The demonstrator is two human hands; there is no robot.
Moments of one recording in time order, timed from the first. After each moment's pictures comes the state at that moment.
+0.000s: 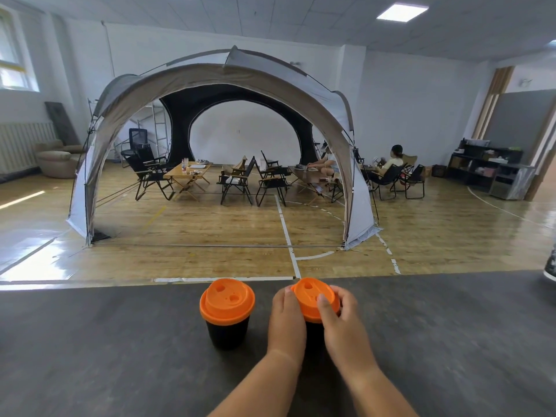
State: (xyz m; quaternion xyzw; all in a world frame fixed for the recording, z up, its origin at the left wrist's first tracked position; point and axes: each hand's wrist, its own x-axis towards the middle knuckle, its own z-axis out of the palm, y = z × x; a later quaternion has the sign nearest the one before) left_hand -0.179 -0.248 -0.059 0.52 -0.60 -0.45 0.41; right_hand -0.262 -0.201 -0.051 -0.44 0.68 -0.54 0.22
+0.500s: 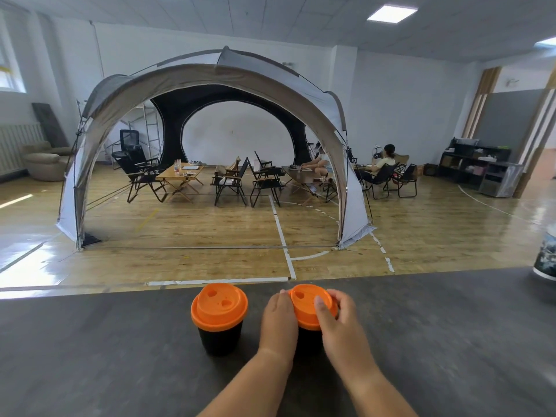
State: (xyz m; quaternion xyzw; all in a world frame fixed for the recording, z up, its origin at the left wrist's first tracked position) left_hand -0.181 -0.256 -0.057 0.45 -0.50 -0.57 0.47; right_hand -0.268 -0.197 -0.048 -0.44 0.70 -0.52 0.22
